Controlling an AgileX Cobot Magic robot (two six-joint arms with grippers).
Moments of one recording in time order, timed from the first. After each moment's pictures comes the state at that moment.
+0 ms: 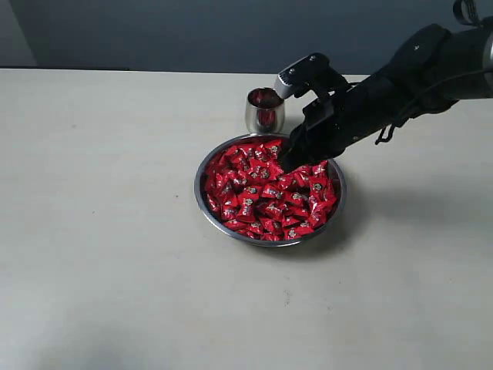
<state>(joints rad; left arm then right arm) 0.11 0.00 0.01 0.03 0.34 0.03 0.48 1.87 -1.14 0.85 0.57 -1.17</state>
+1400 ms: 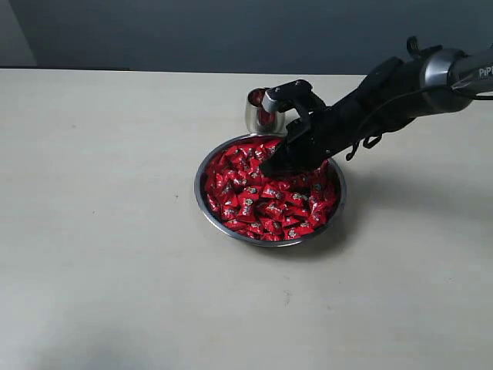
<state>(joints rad) 0.11 0.00 0.01 0.03 0.34 0.03 0.48 2.10 -1.26 0.99 0.57 -1.18</state>
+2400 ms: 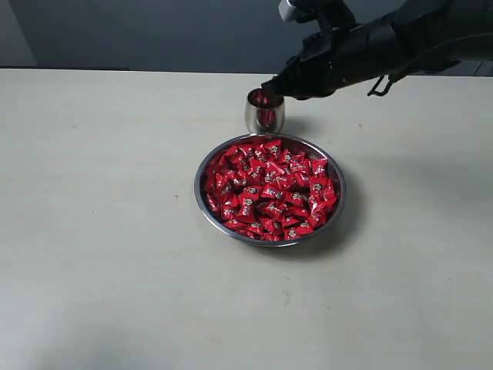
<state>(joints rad) 0.11 0.00 0.01 0.03 0.34 0.03 0.48 1.86 -1.30 1.00 0.46 -1.11</state>
